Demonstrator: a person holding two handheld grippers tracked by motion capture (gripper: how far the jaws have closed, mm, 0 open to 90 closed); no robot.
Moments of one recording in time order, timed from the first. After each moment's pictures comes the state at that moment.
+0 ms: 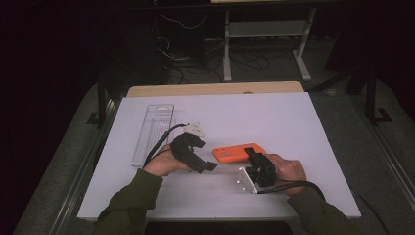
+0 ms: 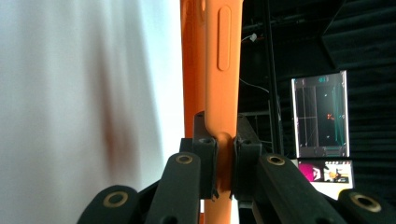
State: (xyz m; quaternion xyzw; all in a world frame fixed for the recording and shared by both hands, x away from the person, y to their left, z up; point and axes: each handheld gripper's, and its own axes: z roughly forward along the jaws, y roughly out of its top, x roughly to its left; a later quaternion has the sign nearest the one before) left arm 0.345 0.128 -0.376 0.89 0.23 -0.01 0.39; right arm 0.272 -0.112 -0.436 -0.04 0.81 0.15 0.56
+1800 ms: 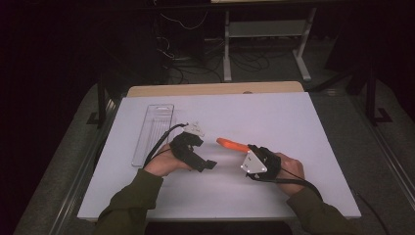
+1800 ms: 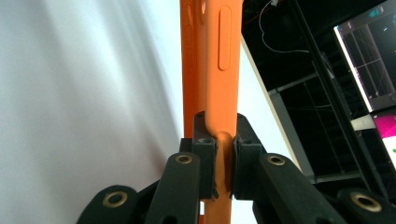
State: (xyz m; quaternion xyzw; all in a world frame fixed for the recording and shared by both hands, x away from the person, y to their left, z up) left arm 0.348 0.129 -0.377 0.89 0.24 0.01 0.38; right arm 0.290 -0.122 -0.424 0.12 0.85 0.24 0.46
